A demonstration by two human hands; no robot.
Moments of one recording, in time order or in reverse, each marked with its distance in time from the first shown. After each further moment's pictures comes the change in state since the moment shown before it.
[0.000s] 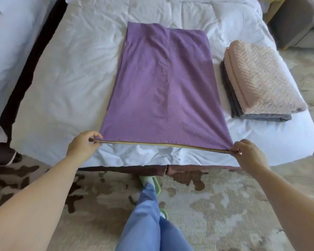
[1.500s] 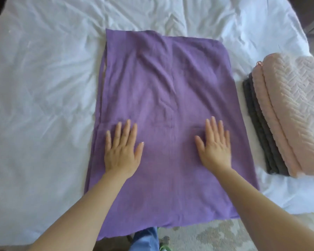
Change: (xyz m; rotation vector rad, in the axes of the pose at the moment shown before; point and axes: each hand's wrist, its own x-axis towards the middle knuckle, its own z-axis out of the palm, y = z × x) left_hand 0.225 0.123 0.115 0.531 0.084 0.397; right_hand 0.257 -0.141 0.076 -0.033 0.151 0.009
